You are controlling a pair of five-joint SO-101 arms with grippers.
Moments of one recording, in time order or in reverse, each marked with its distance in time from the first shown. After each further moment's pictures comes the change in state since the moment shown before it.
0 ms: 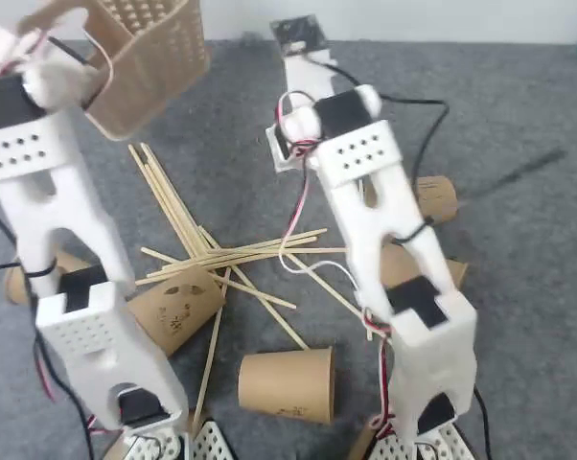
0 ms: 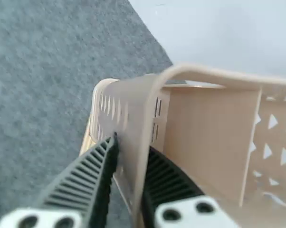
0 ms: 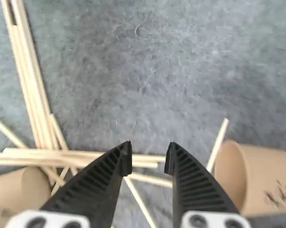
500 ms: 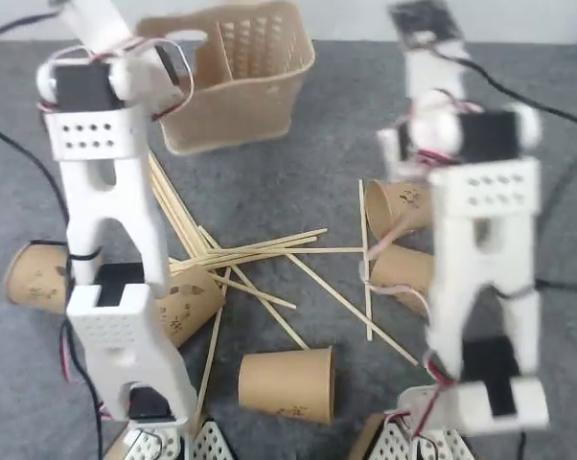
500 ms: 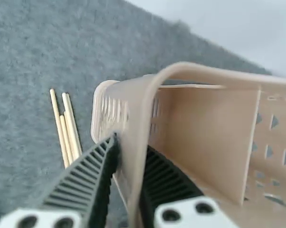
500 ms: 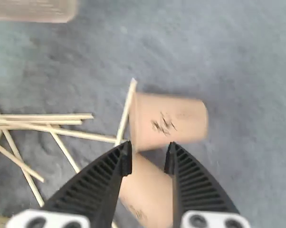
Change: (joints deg) left arm 13.5 0.0 5.0 1.2 -17.6; right arm 20.0 -28.0 17.7 7.4 16.8
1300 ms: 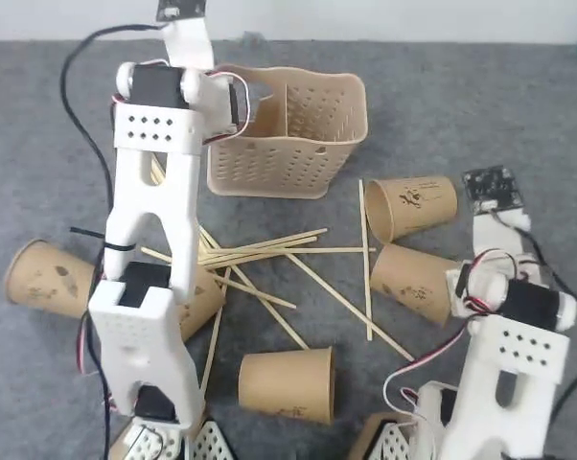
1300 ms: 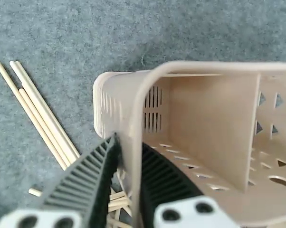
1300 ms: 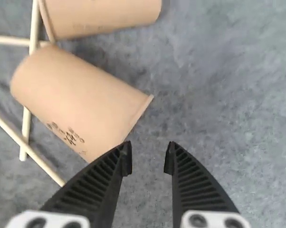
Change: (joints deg) left arm 9.8 0.0 12.4 0.2 -9.9; right arm 22.3 -46.1 75.9 -24.4 17.2
